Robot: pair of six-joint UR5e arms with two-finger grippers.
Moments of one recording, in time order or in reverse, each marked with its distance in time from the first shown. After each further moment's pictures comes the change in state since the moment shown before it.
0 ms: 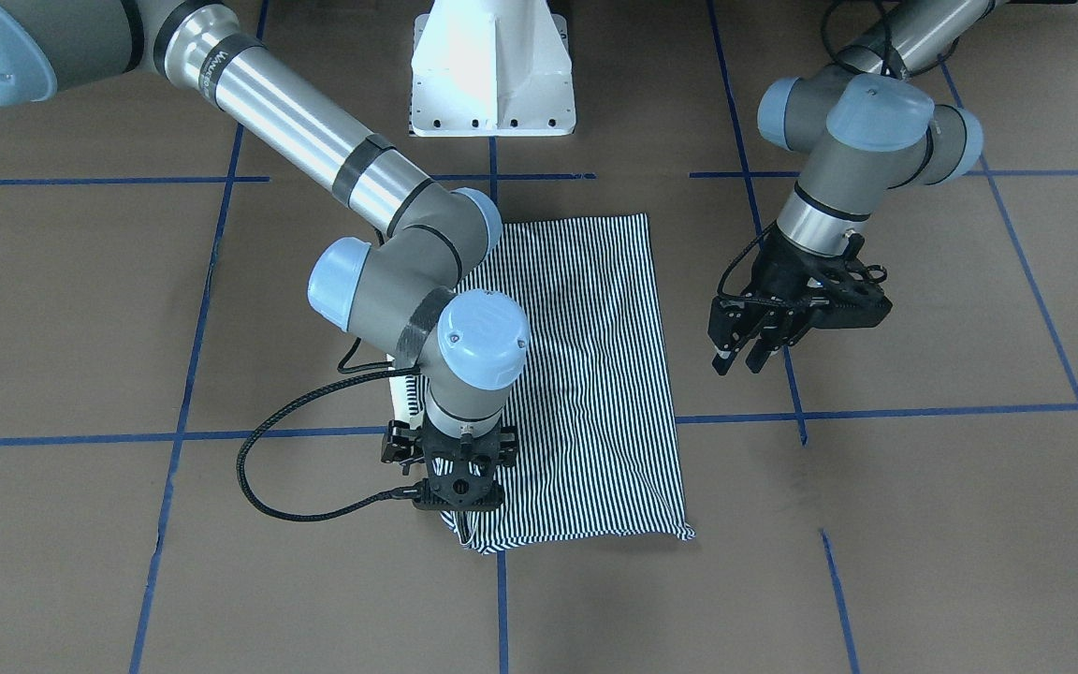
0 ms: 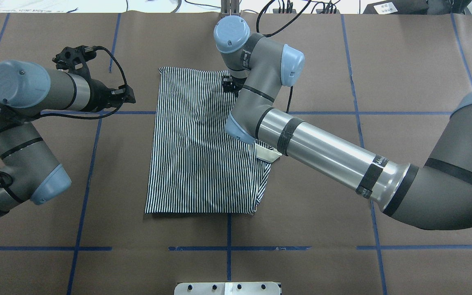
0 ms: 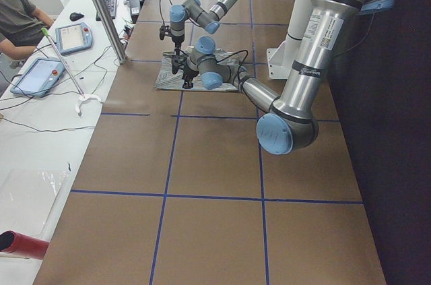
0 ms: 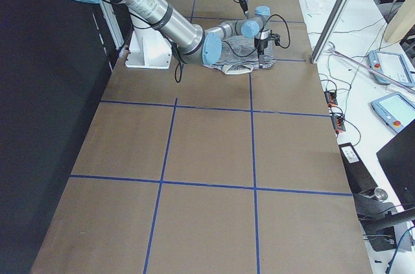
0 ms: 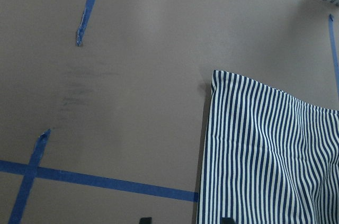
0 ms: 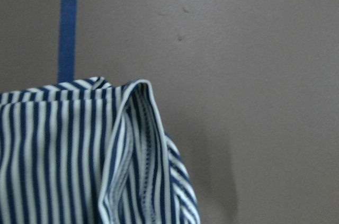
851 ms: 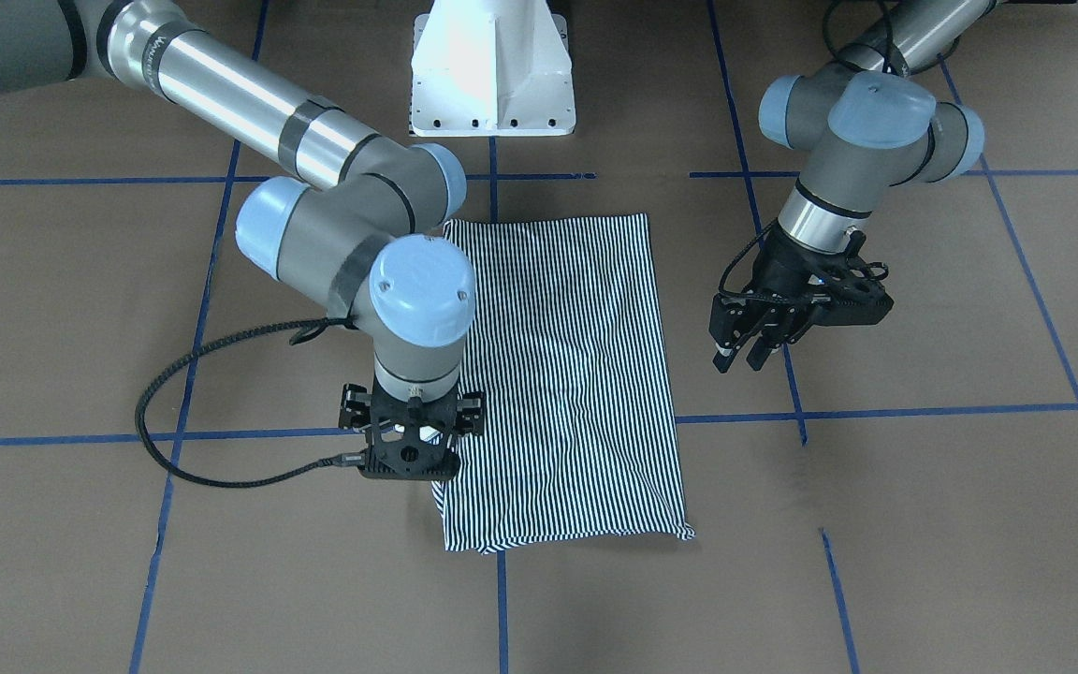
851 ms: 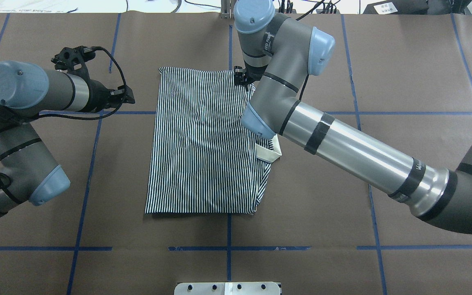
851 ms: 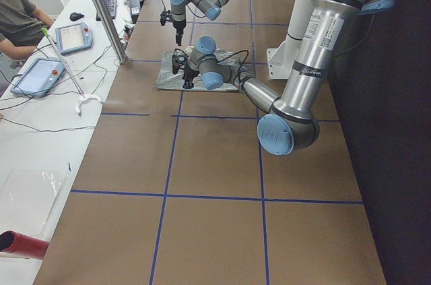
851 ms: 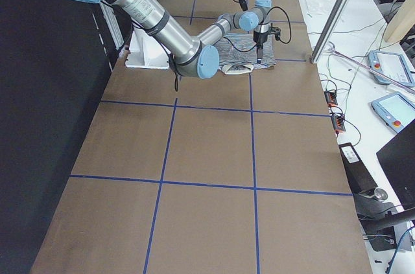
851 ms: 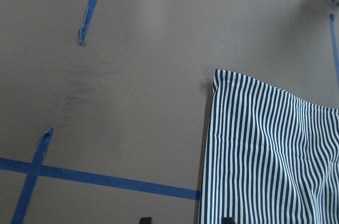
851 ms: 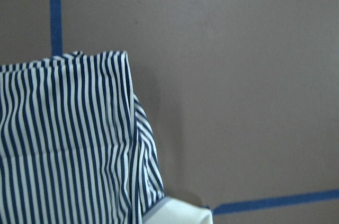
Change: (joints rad) left arm 0.000 0.004 -0.008 0.001 -0.002 0.001; right arm 0.013 -0.184 0.451 -0.220 0.080 0.098
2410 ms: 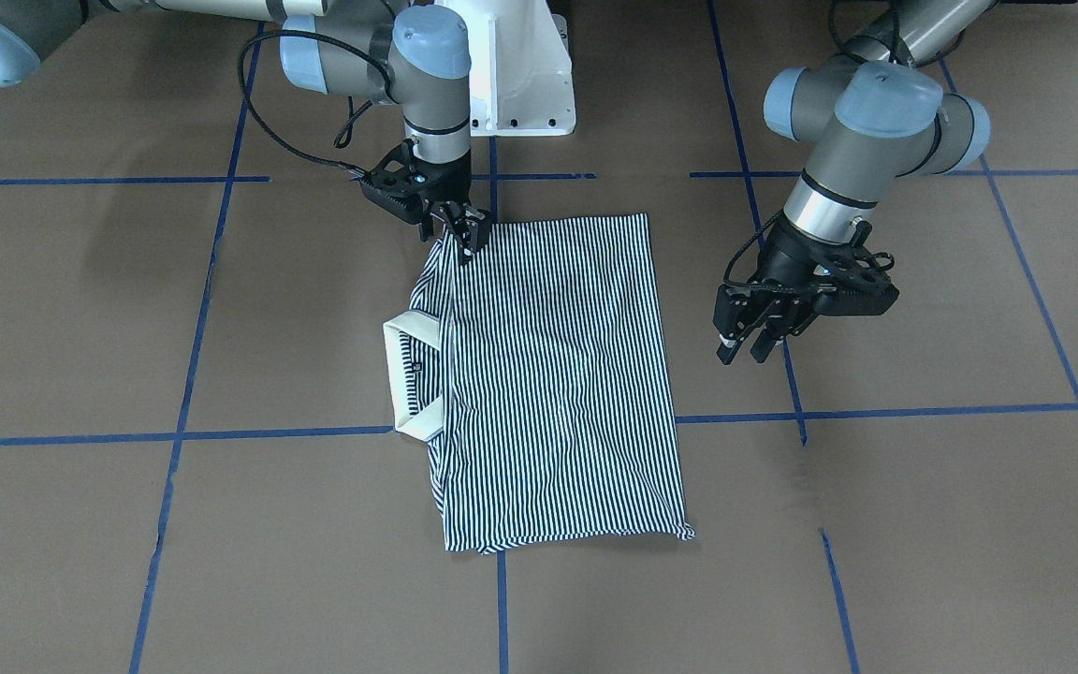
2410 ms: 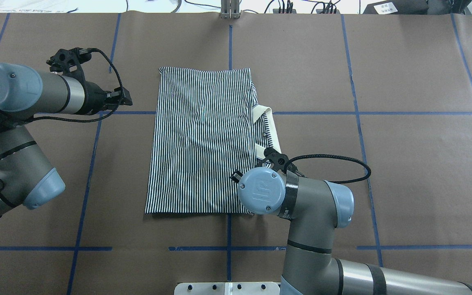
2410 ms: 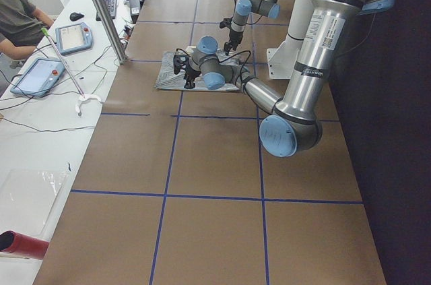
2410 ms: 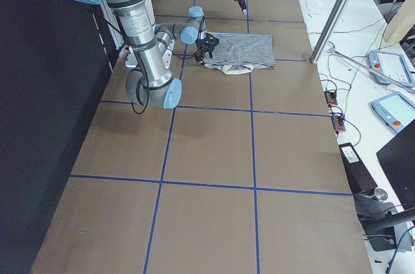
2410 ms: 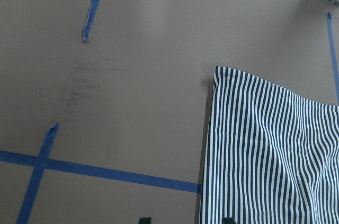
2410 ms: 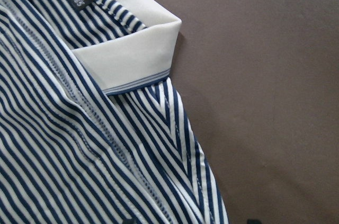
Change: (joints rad) left arm 0.001 0.024 -0.029 0.000 -0.001 -0.002; right arm -0.414 -0.349 0.485 0.047 -0.312 0.950
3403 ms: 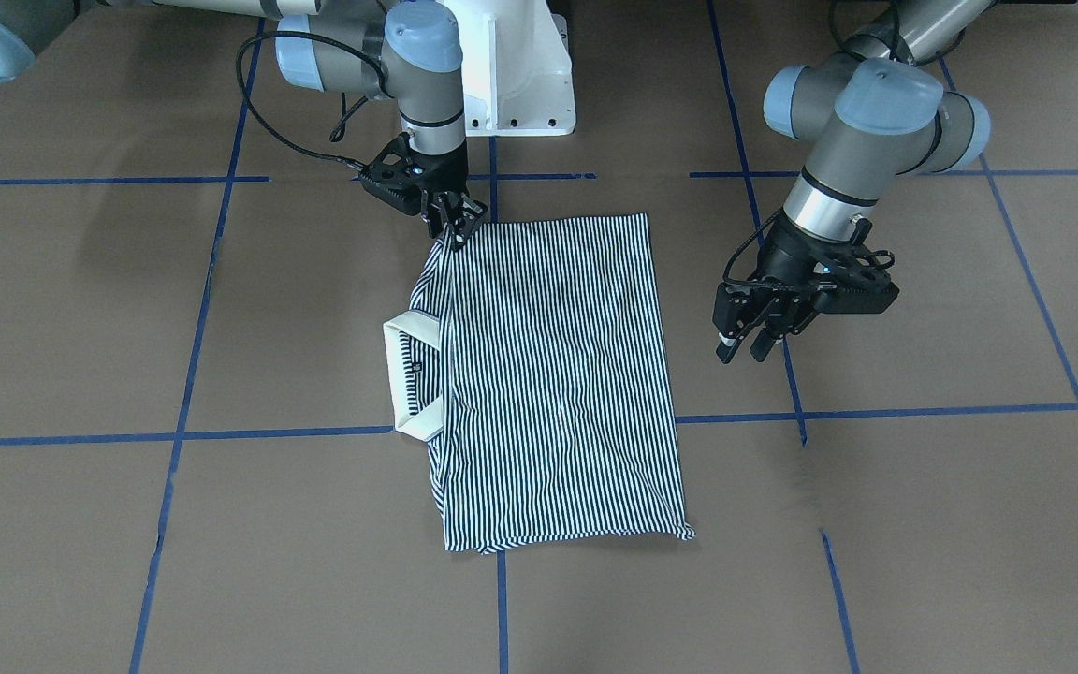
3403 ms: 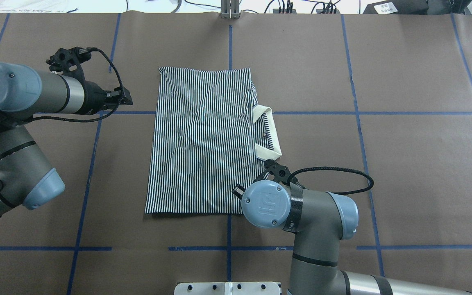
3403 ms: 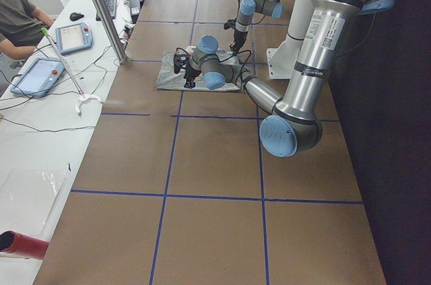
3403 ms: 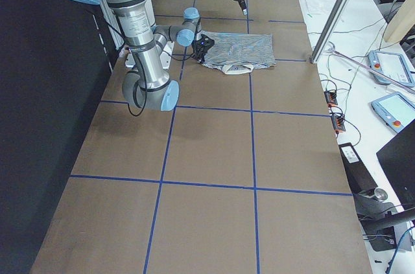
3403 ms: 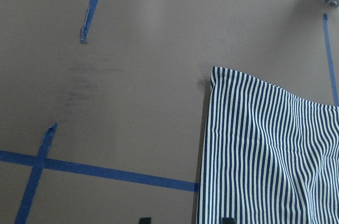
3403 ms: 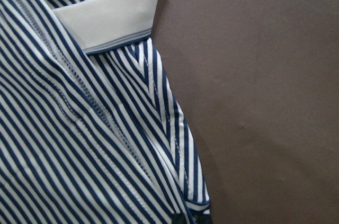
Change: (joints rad) left arm 0.000 0.000 -0.007 0.000 0.002 0.000; right arm -0.038 -0.025 0.030 0.023 0.009 0.009
